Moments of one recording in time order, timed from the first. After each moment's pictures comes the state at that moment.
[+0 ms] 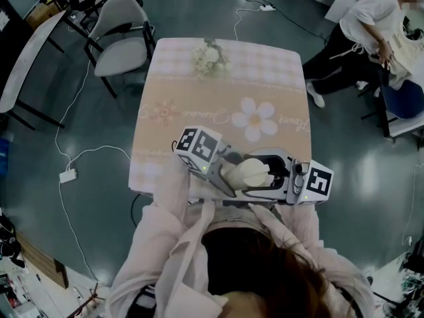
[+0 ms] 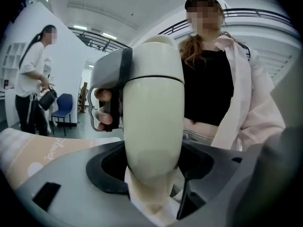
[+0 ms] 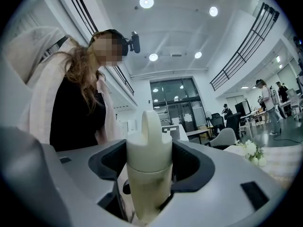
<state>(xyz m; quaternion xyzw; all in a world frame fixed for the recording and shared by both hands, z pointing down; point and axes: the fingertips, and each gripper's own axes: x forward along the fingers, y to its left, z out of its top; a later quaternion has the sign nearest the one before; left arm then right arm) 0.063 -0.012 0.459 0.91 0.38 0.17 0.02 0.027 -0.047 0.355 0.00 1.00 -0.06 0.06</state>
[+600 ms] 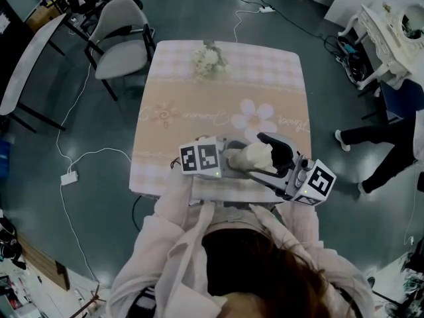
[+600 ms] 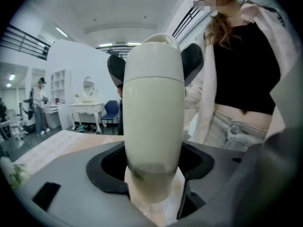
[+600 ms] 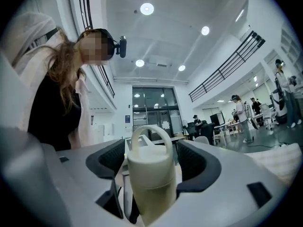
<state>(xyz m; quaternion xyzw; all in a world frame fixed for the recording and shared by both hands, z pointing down) 0.096 -0.076 0.476 0.97 0.11 0.19 -0.02 0.054 -0.091 0.354 -0.14 0.99 -0.04 0.08</state>
